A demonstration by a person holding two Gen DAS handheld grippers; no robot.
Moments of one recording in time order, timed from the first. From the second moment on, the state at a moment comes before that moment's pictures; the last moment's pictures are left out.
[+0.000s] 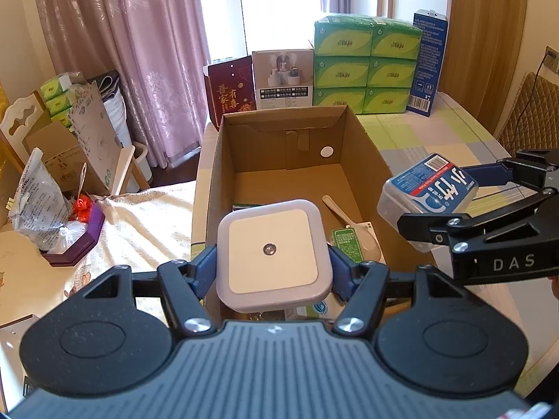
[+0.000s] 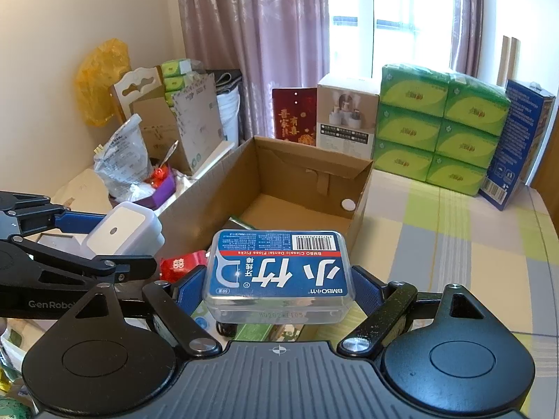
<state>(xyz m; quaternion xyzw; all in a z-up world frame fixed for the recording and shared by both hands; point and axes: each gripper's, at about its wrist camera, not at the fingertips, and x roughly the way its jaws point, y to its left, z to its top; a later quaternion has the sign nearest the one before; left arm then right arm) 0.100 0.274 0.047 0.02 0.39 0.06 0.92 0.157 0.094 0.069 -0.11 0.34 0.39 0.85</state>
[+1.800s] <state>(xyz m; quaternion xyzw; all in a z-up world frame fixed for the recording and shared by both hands) 0.141 0.304 0.011 0.04 0.39 0.04 0.92 0.220 0.139 0.041 -0.07 0.37 0.39 0.84</state>
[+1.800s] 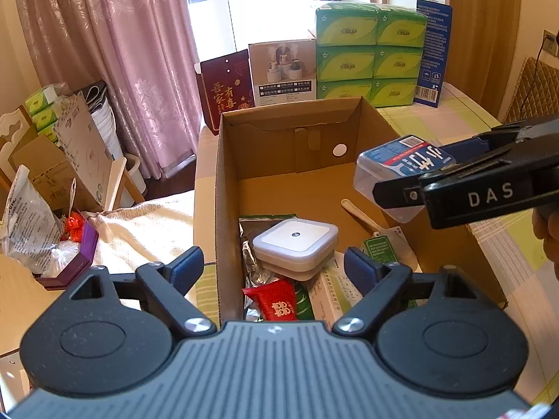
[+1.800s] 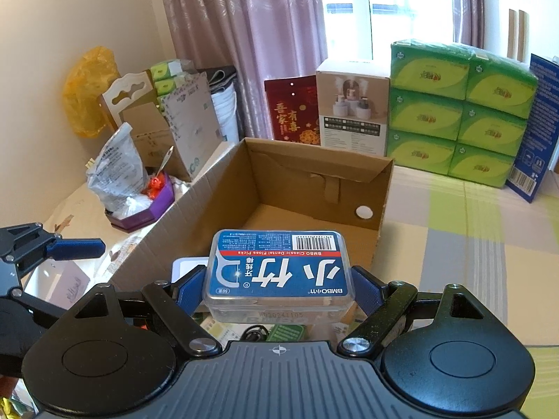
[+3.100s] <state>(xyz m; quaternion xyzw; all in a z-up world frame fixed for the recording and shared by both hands) -0.019 0.229 0.075 -0.07 0.36 0.11 0.92 0.086 -0.003 0.087 -0.06 0.39 0.36 0.85</state>
